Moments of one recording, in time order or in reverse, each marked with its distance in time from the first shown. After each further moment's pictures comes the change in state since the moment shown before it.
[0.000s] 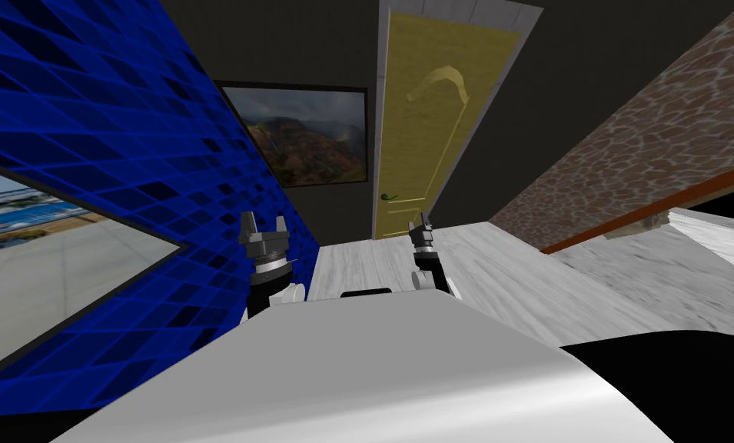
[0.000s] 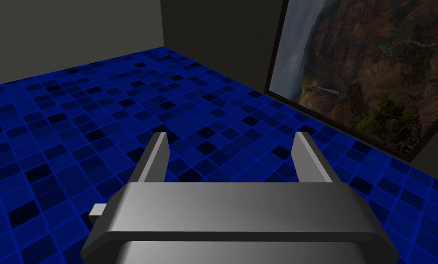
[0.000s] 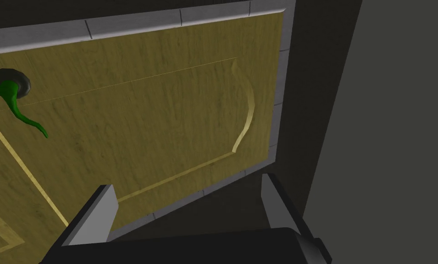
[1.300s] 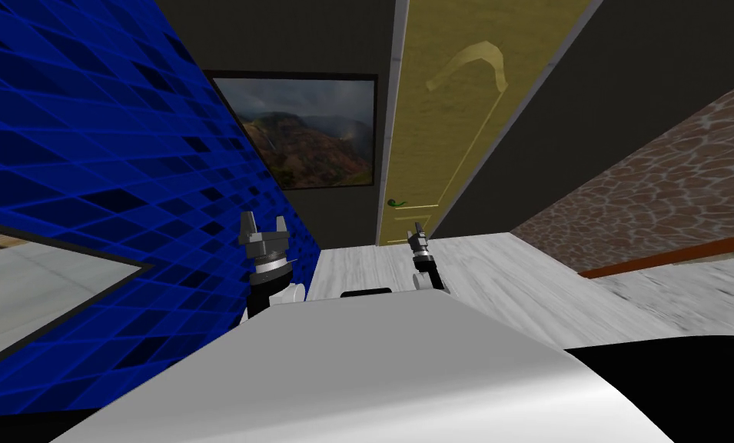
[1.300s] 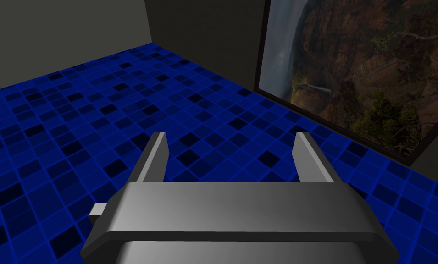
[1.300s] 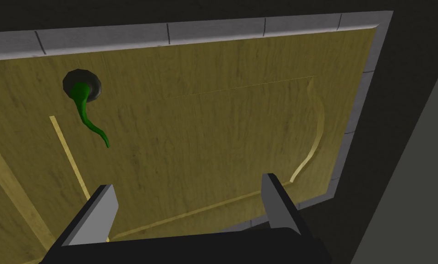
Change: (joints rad) arm -0.090 -0.072 -0.035 0.306 0.001 -0.071 0.005
